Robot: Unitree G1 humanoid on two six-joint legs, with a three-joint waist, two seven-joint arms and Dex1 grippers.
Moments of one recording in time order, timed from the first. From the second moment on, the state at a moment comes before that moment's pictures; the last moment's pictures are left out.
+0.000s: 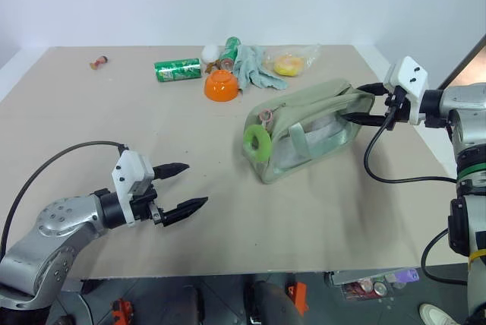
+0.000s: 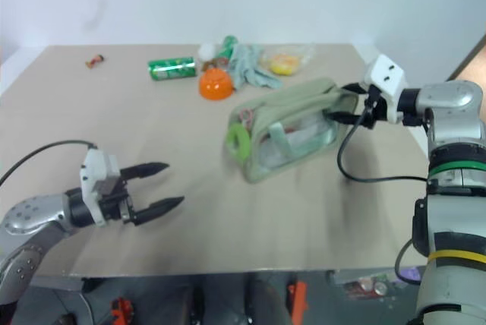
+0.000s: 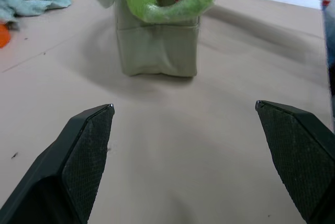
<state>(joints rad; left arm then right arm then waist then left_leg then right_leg) -0.01 0.70 0.16 -0.56 -0.66 0.51 -0.80 -1.12 -0.86 0.08 1.03 0.04 -0.25 1.33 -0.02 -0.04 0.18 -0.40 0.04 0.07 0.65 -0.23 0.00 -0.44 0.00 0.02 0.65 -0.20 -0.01</state>
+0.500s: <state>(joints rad) -0.04 0.70 0.20 -0.49 -0.64 0.50 -0.79 -0.99 -0.84 0.05 0.75 0.13 -0.15 1.46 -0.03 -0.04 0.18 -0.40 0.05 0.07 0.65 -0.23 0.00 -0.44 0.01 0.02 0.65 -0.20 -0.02</state>
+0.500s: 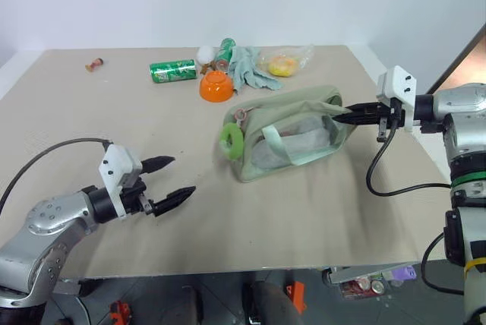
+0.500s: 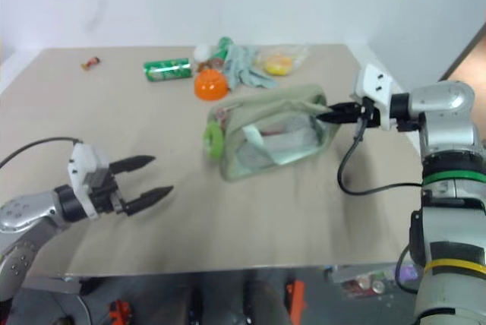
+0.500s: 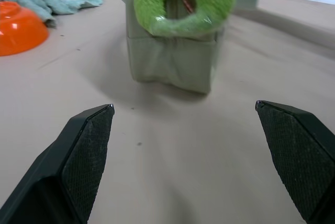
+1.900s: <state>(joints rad) 0.07 0.66 0.40 -0.42 -0.61 0.36 -0.74 -0.82 -0.54 0.17 -0.05 0.28 0.65 1.01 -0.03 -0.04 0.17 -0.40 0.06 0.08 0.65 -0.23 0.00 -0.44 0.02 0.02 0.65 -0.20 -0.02</state>
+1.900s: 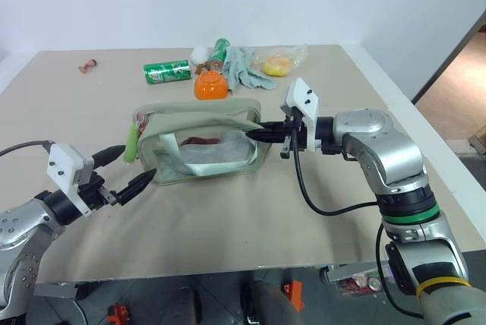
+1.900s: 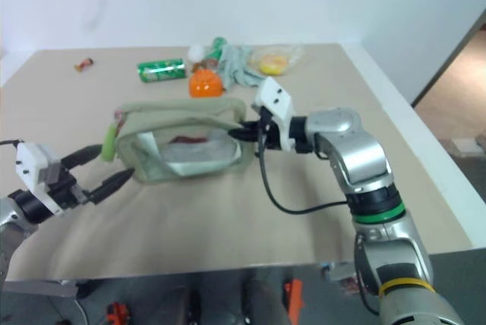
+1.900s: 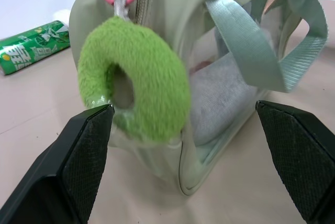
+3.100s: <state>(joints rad) -0.05 0.65 0.41 -0.37 -0.77 0.50 -0.67 -0.83 -0.53 0.19 0.04 0.20 0.48 1.00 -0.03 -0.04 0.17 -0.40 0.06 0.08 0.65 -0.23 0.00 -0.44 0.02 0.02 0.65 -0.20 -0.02</state>
